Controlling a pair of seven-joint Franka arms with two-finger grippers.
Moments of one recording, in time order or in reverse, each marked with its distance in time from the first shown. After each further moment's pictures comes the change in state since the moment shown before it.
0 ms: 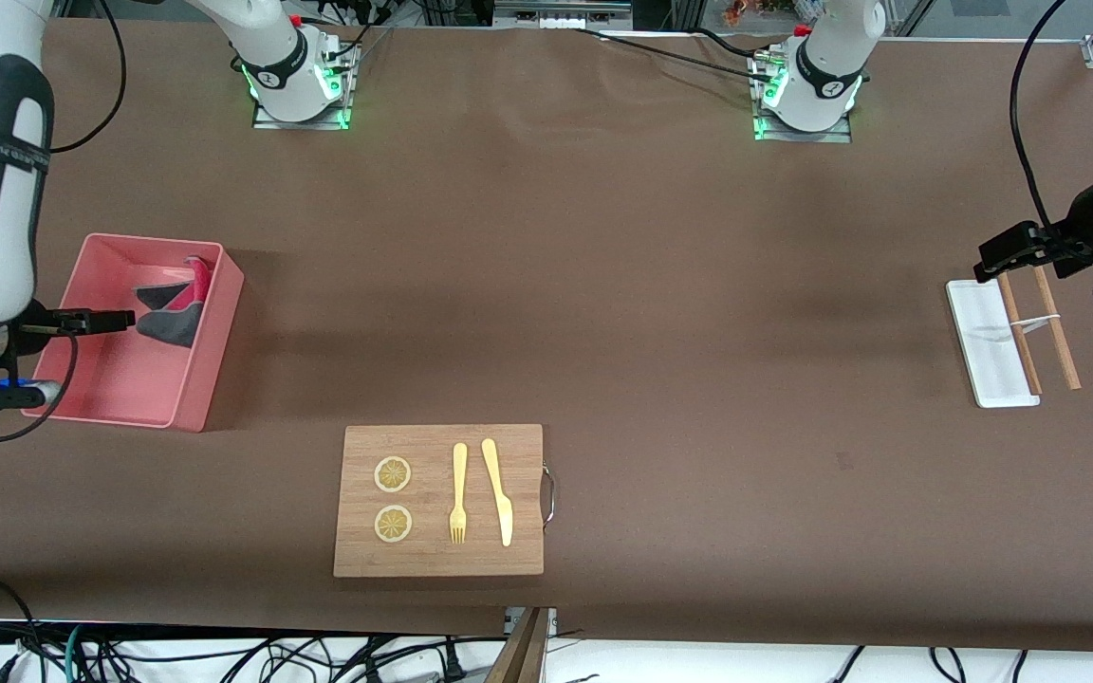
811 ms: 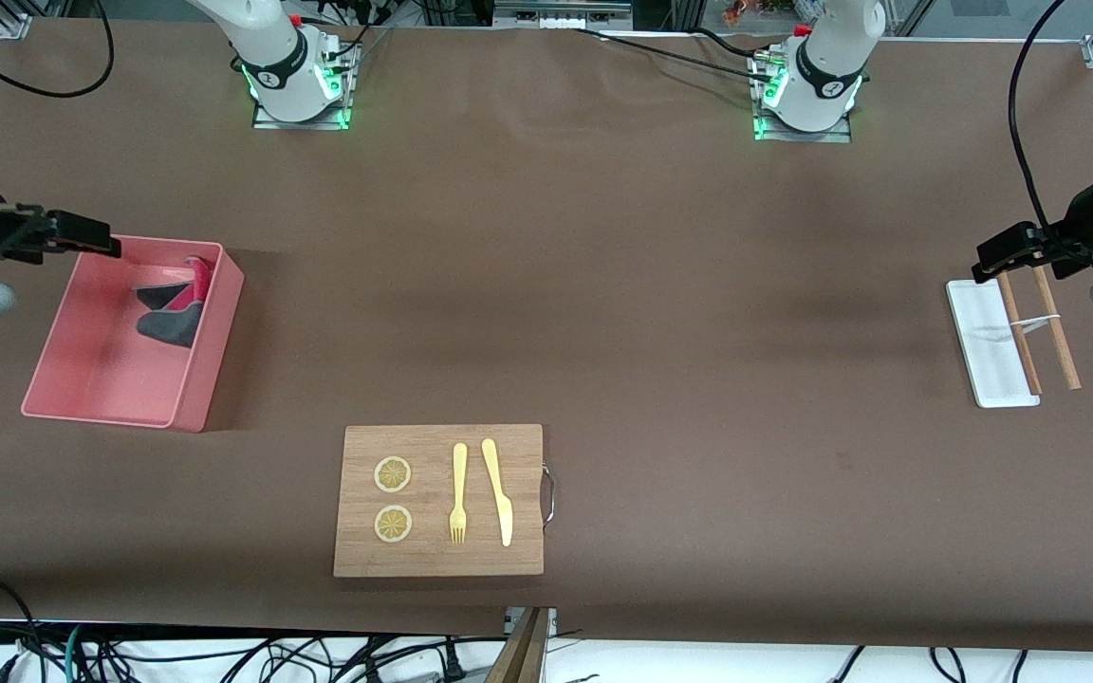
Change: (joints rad) left arm -0.005 0.005 0.001 0.005 0.000 -0.002 0.000; right arm -0.096 -0.360 0.336 -0.045 -0.151 -0.020 0.149
